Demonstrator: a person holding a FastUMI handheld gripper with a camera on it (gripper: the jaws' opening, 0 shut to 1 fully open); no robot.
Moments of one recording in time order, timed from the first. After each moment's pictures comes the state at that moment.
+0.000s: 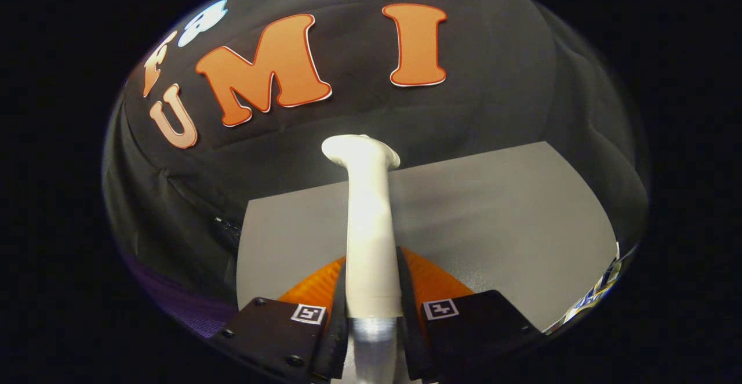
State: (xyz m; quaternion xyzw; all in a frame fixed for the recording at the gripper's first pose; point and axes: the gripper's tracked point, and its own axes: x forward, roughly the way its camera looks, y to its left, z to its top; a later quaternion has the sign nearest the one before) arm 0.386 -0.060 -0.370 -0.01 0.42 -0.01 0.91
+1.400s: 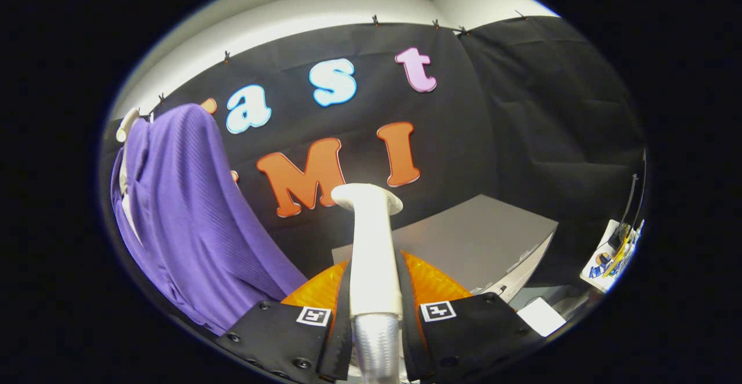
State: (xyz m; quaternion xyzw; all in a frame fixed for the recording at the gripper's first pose) arm 0.152 0.026 -0.149 0.04 0.14 -0.05 0.99
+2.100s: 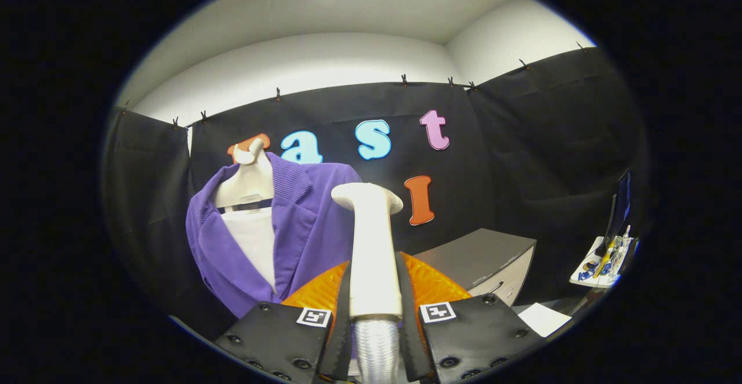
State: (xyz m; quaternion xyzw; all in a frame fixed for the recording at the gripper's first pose) arm -0.032 0.205 -0.085 0.02 0.04 -0.04 1.00
